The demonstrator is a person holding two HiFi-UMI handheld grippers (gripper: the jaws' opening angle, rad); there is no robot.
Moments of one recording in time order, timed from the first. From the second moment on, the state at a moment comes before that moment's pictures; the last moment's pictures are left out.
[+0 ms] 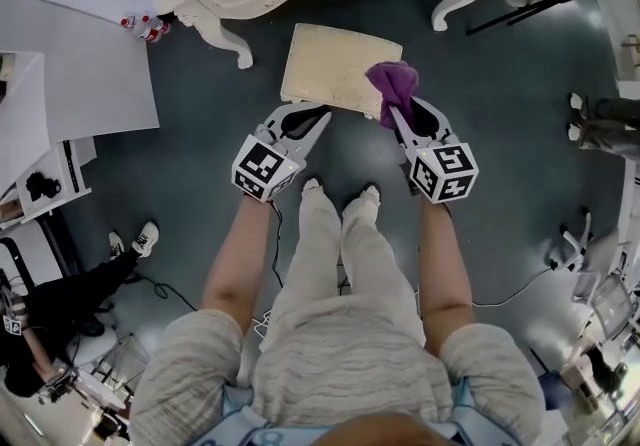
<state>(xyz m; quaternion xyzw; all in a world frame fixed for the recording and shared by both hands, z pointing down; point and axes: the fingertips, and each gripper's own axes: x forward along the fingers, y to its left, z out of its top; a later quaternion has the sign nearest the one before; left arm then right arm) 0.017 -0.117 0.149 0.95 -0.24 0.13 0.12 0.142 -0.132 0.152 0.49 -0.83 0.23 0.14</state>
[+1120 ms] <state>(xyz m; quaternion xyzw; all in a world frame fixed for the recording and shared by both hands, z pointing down) 0.043 -0.229 0.347 0.96 -0.26 0.10 0.03 0.172 -0.231 0.347 0.50 -0.84 0.18 0.14</state>
